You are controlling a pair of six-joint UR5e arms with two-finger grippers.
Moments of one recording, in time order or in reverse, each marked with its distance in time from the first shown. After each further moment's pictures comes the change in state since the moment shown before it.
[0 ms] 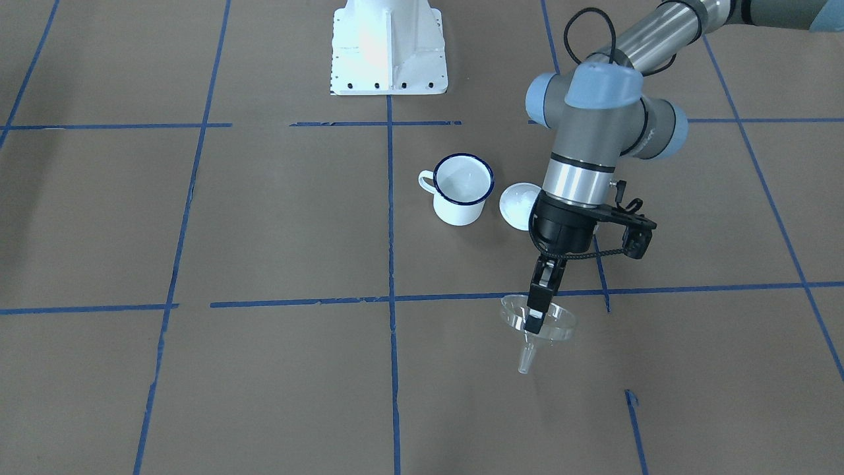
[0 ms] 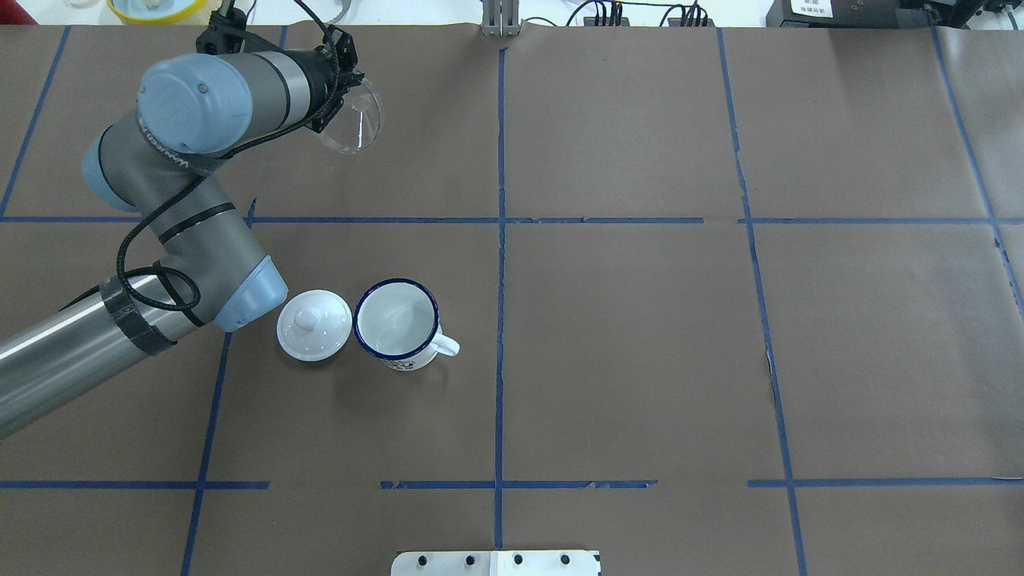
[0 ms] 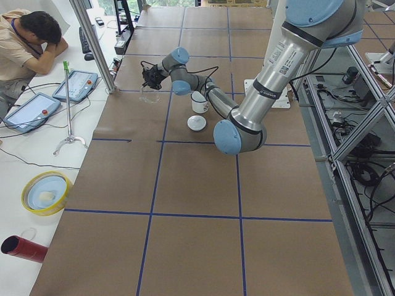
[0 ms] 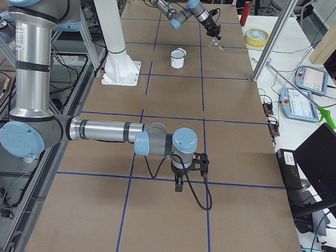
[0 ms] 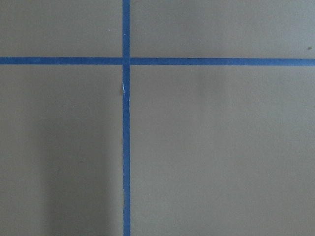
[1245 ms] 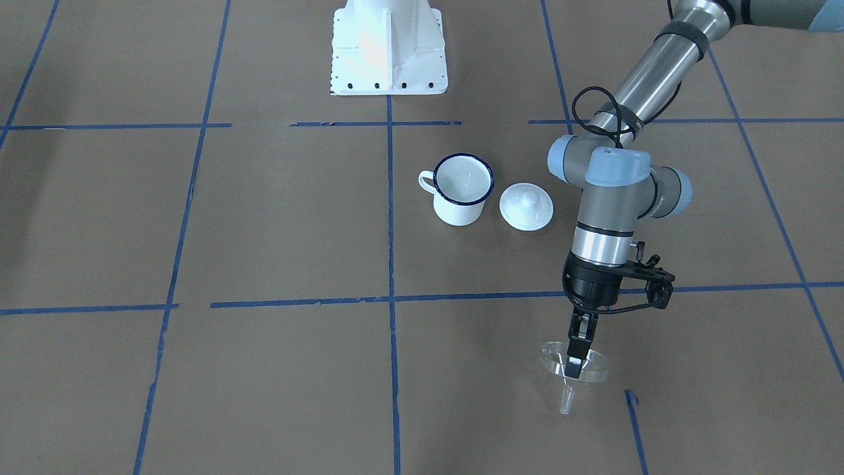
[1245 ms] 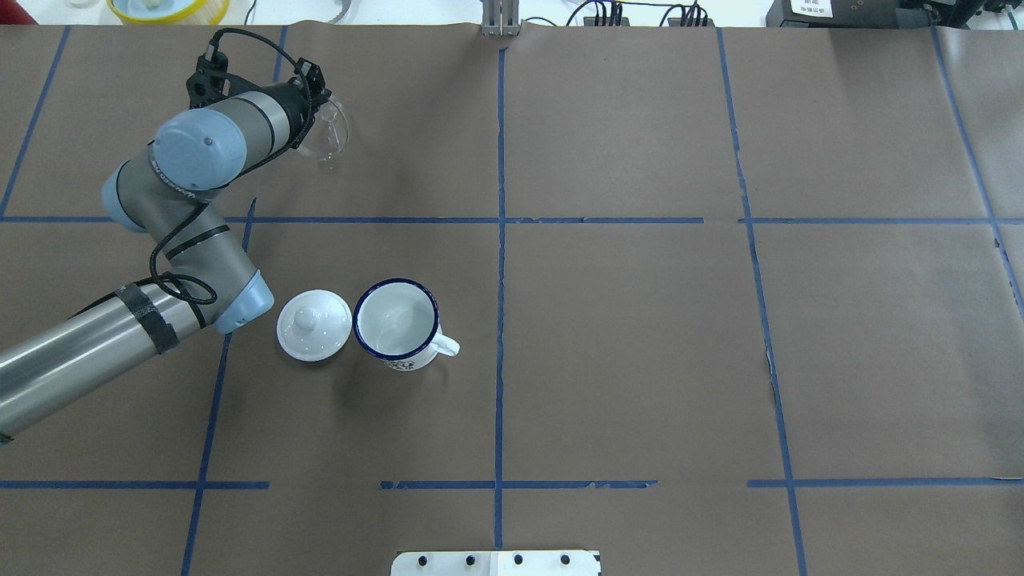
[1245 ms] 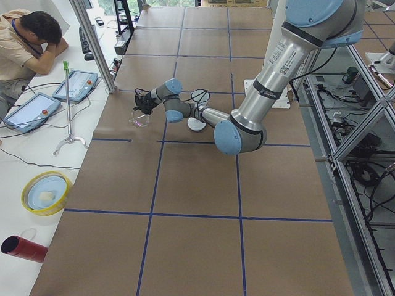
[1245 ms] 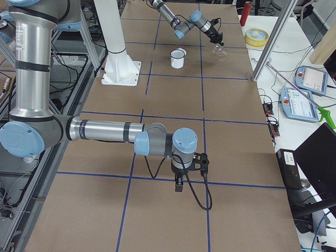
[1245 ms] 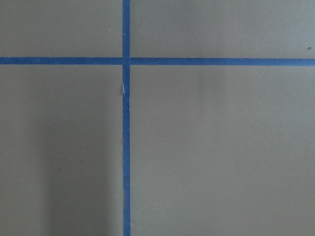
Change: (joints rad) left arm 0.007 0.003 0.266 -0.243 0.086 -0.009; right arm 0.000 0.000 0.000 0.000 0.000 0.000
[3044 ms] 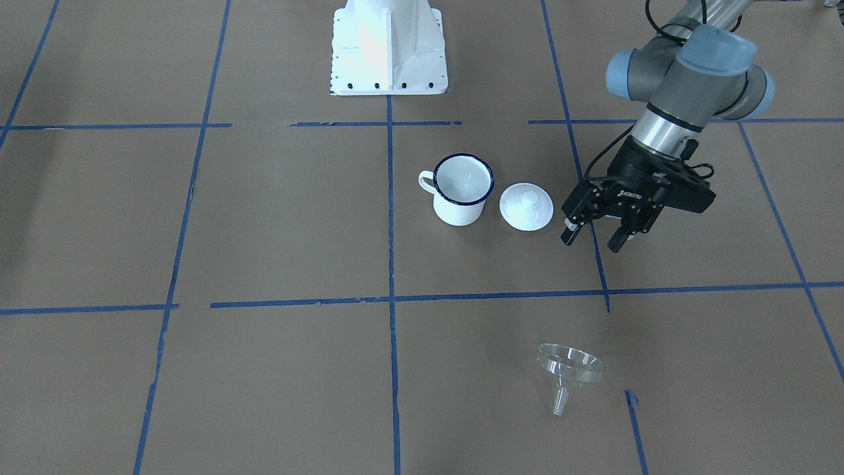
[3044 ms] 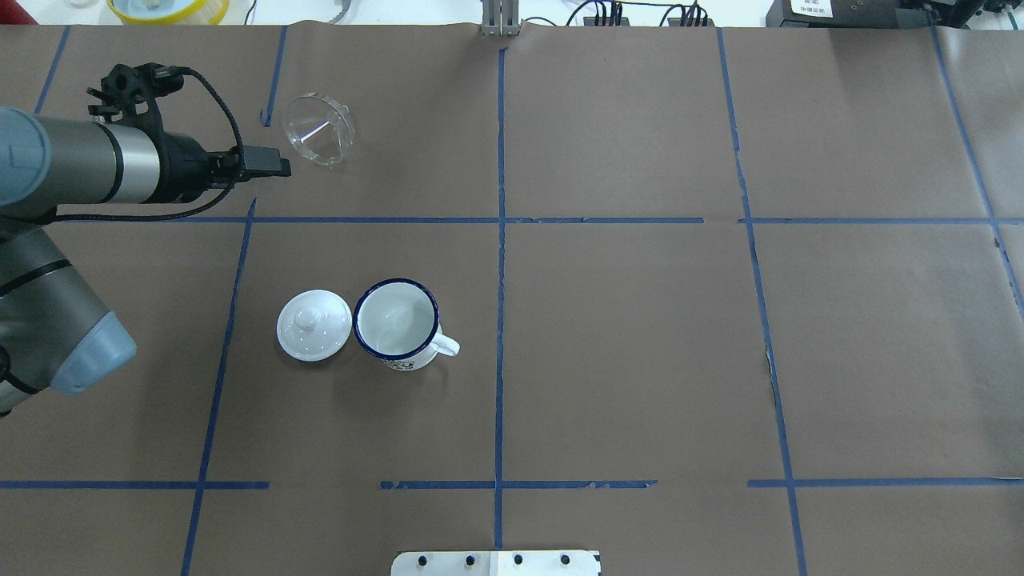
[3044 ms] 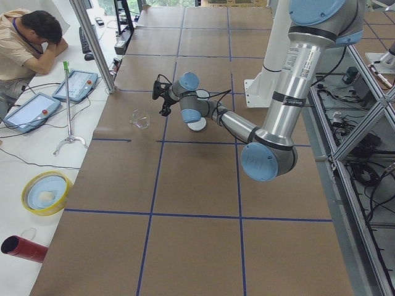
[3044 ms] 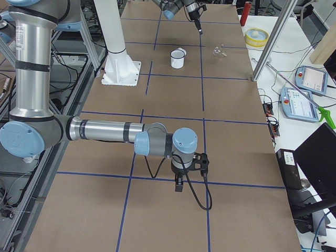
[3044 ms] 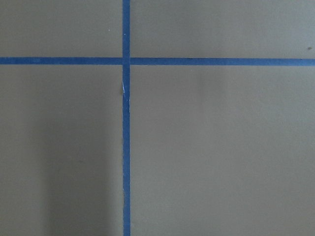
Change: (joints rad) left arm -0.061 0.358 -0.613 0.330 -0.475 0.915; right arm 0.000 0.000 0.000 0.000 0.000 0.000
